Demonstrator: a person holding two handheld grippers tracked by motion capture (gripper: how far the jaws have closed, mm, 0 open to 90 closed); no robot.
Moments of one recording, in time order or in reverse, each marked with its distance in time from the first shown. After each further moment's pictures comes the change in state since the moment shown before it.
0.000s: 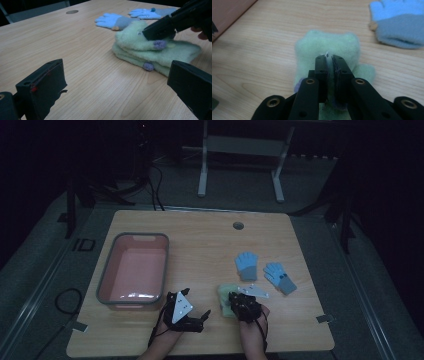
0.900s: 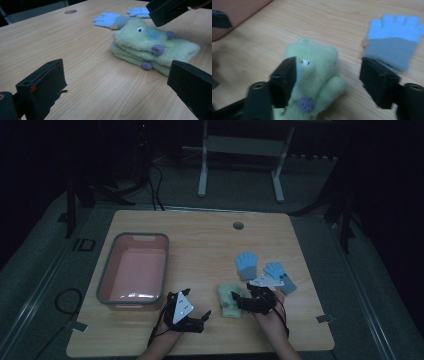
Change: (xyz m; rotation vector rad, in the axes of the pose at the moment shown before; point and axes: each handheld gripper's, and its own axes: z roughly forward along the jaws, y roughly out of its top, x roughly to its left) left arm -0.001 0.001 0.001 0.004 -0.012 0.012; right arm -0.051 0.025 -0.012 0.019 0.198 -0.147
